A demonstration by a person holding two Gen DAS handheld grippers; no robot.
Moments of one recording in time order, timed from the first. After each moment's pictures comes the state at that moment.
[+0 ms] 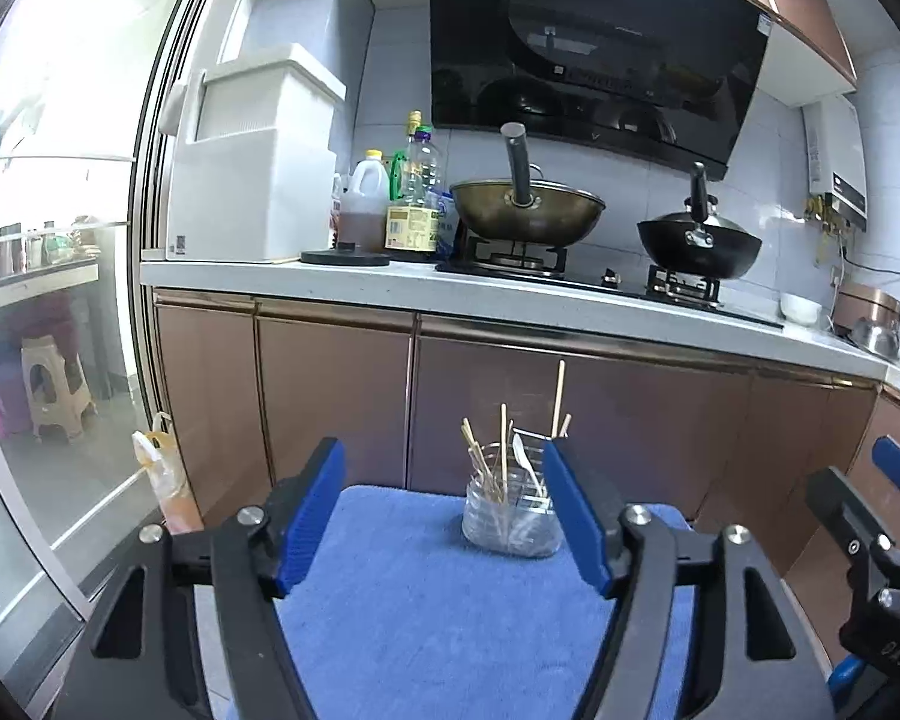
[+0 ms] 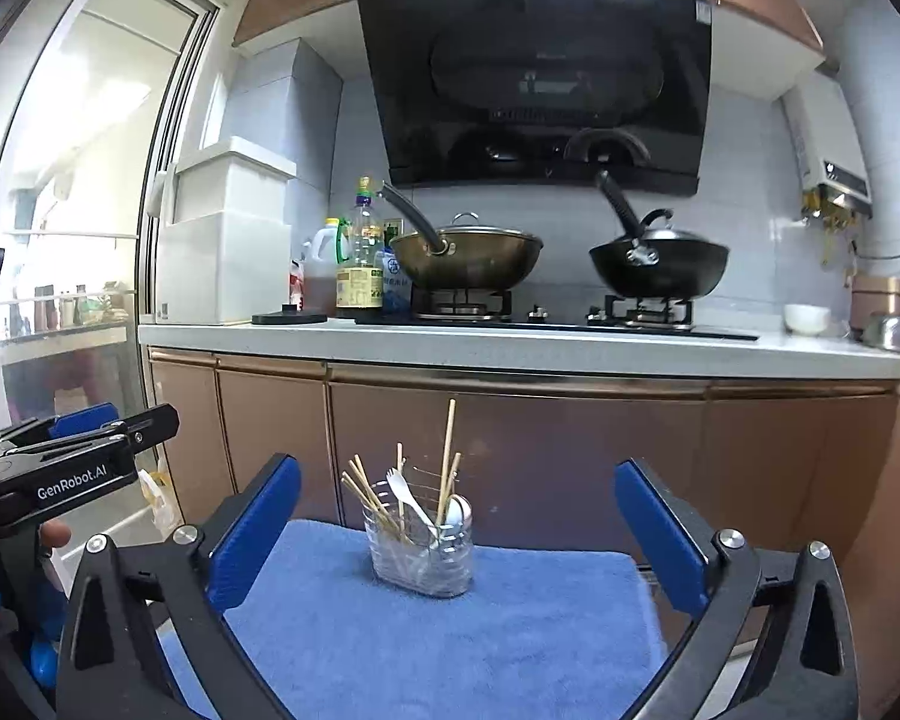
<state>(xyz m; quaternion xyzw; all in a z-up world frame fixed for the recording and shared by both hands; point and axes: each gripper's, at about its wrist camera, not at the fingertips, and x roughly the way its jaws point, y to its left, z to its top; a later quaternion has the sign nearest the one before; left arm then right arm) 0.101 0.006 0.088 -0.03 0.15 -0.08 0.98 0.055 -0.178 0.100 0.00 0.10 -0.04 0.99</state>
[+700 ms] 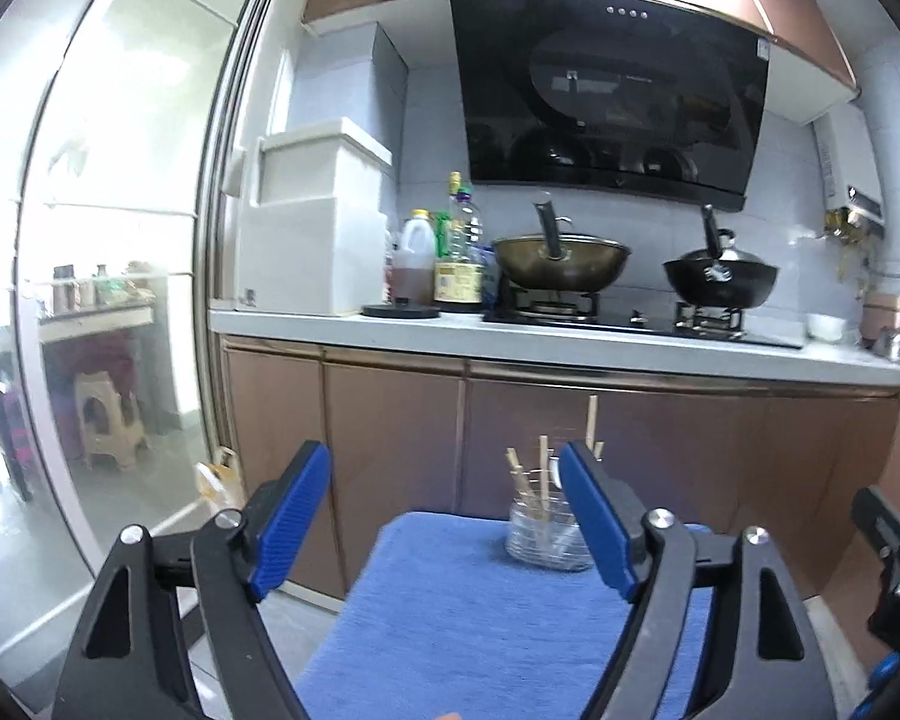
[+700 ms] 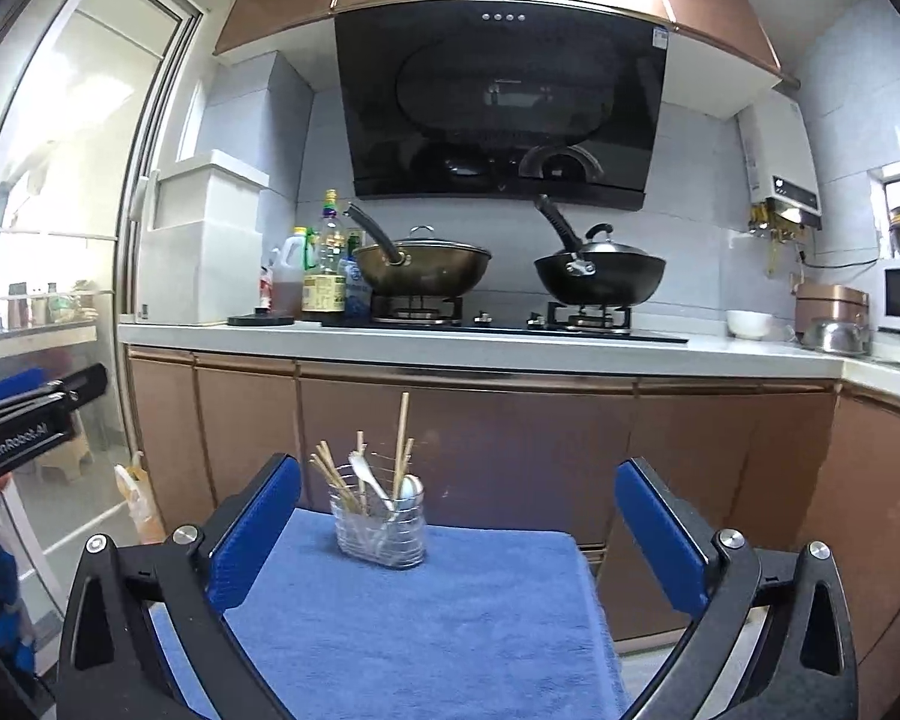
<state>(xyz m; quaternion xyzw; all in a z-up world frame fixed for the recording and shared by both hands) 0.037 0.015 0.104 -0.01 0.09 -0.01 1.00 -0.012 -0.185 0.106 -0.01 0.09 -0.10 0.99</state>
